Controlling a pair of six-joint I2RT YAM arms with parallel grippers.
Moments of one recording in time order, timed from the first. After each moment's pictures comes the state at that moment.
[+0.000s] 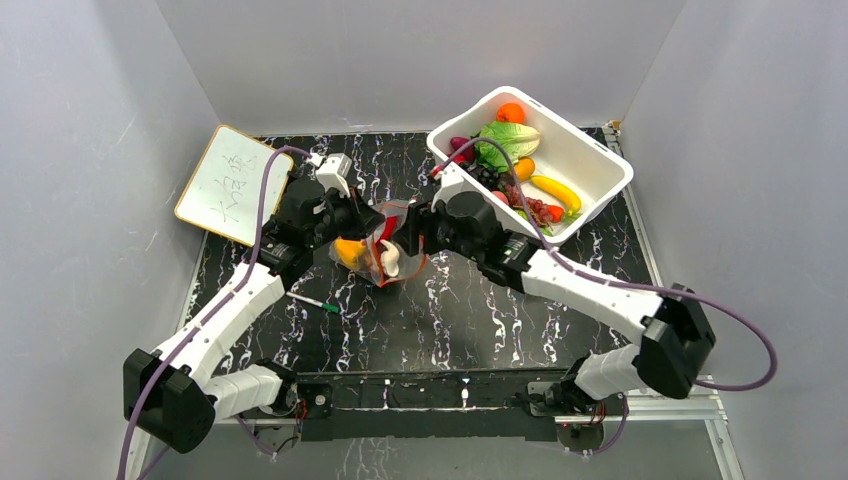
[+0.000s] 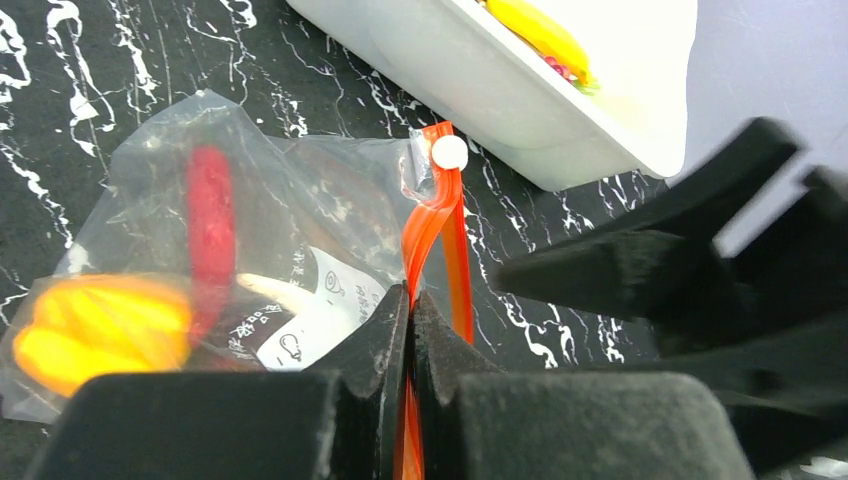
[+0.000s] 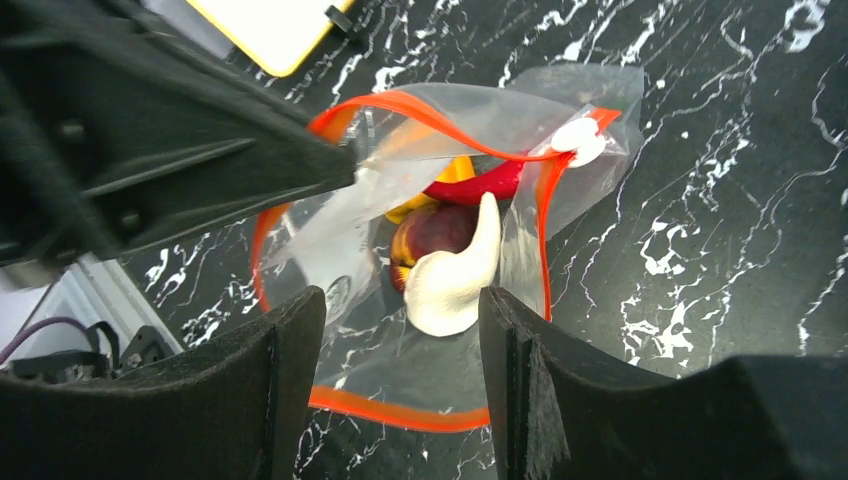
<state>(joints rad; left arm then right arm) -0.46 1.13 0.91 -0.17 0.24 -0.47 0.85 1.41 1.05 0.01 0.04 0.46</state>
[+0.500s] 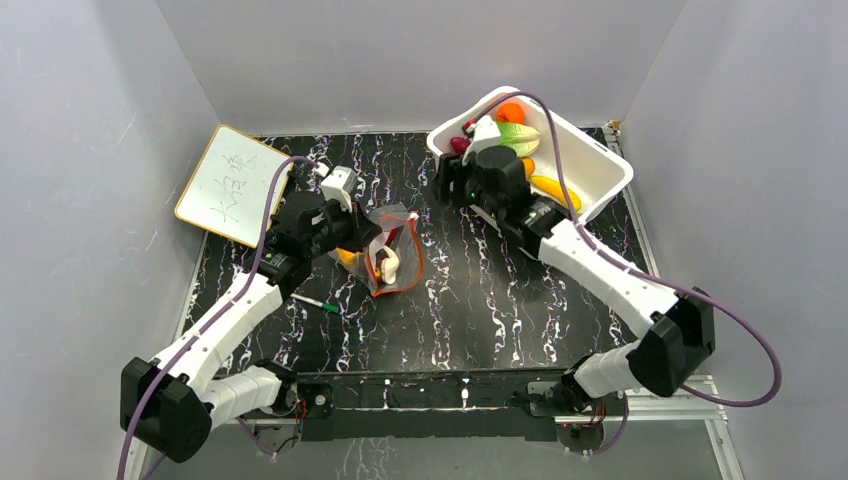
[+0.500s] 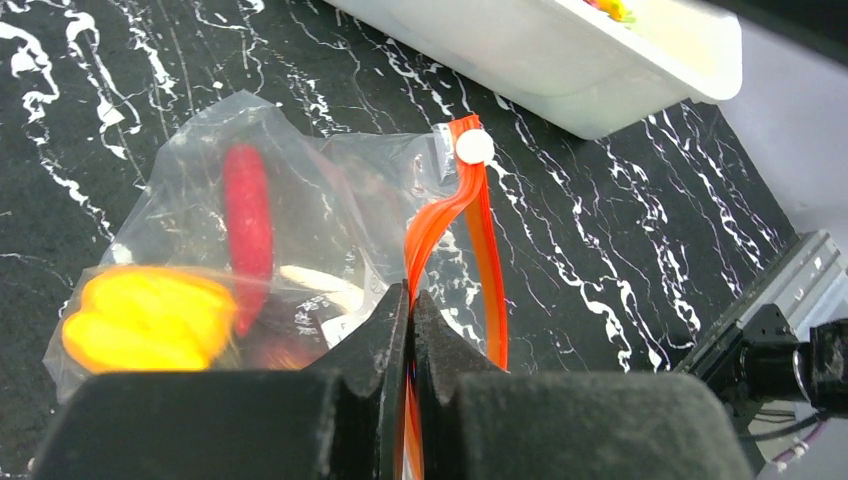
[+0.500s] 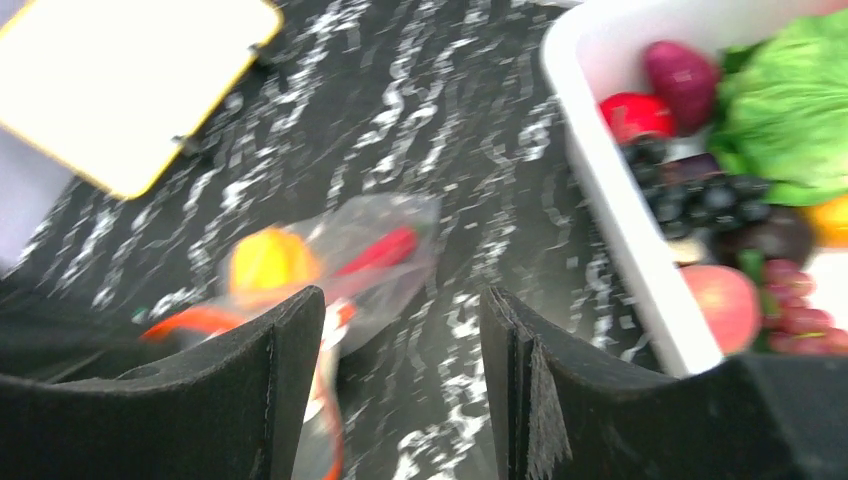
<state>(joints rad) -0.46 1.08 0.83 -0.16 0.25 -0.30 0.70 1.37 1.24 -0.18 0.12 0.29</state>
